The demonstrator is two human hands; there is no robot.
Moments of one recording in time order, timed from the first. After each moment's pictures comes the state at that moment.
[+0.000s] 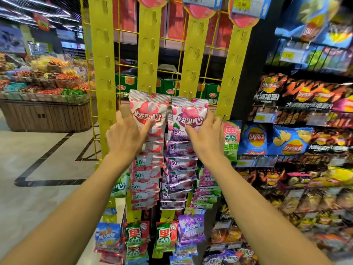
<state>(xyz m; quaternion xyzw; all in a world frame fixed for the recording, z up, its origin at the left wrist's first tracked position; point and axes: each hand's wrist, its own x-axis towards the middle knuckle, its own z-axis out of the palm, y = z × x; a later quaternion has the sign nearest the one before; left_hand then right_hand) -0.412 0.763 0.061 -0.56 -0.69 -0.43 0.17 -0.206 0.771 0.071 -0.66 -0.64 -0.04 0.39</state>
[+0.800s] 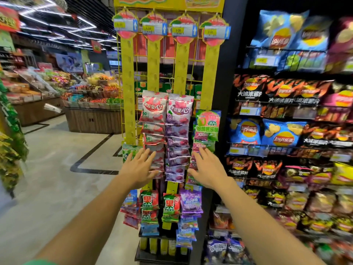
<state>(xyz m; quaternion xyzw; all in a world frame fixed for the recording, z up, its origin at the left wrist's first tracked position) -0.354 0.578 -0.030 -0.71 -0.70 0.00 0.08 -0.091 0.629 -0.012 -0.52 -0.85 -0.05 0.07</state>
